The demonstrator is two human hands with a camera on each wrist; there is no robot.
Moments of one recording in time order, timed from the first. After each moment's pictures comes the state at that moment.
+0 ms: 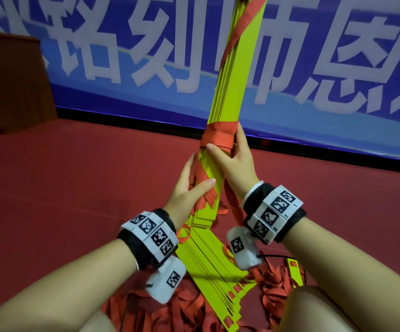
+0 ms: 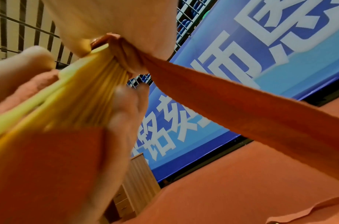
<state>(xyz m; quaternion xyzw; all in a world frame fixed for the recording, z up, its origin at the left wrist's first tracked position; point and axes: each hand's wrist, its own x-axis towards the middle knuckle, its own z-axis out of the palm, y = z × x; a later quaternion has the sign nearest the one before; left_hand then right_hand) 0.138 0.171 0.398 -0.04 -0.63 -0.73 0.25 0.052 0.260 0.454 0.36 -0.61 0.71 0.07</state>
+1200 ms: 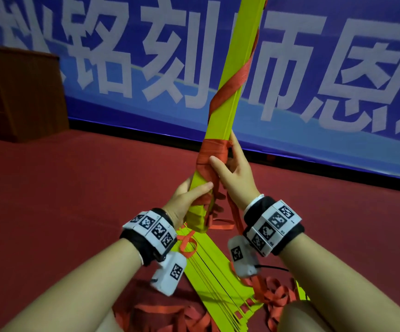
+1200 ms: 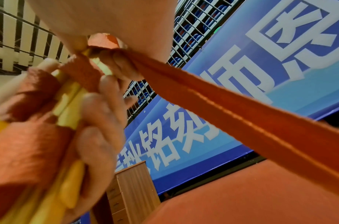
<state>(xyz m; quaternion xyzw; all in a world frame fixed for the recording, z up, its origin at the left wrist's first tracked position) 0.143 0.139 0.420 -0.03 -0.54 -0.82 0.17 0.071 0.238 0.465 0.40 -0.61 0.68 0.04</state>
